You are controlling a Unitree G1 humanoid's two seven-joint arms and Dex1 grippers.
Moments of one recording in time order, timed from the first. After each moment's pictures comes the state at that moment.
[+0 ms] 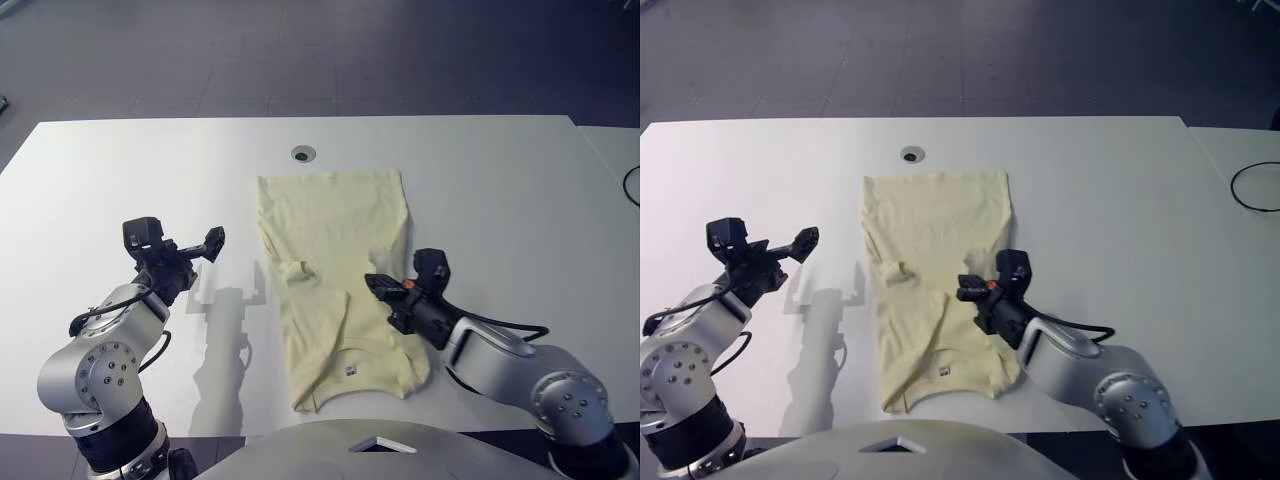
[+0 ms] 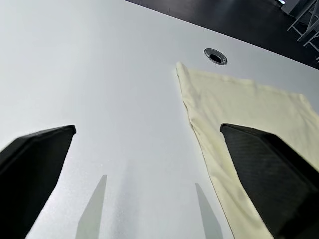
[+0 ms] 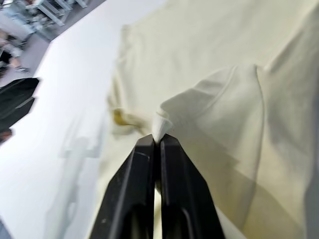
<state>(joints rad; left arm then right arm) 0.02 0.21 0.48 -0.68 -0.65 1.18 0.04 0.05 -0.51 0.26 -0.76 1.54 0.75 -0.71</state>
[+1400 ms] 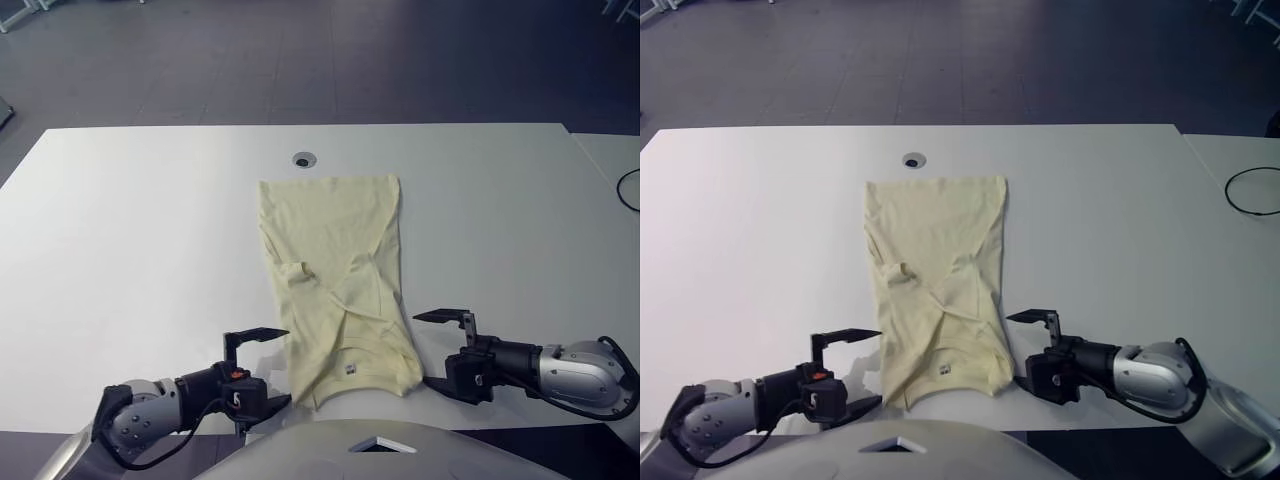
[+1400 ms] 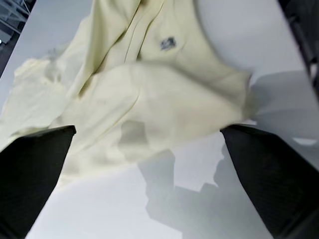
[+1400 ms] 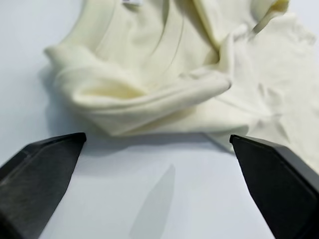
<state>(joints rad) 0.62 0.83 -0.19 -0.53 0.25 -0.35 -0.70 0.42 -1.17 0.22 -0.56 -0.12 -0.16 0.68</state>
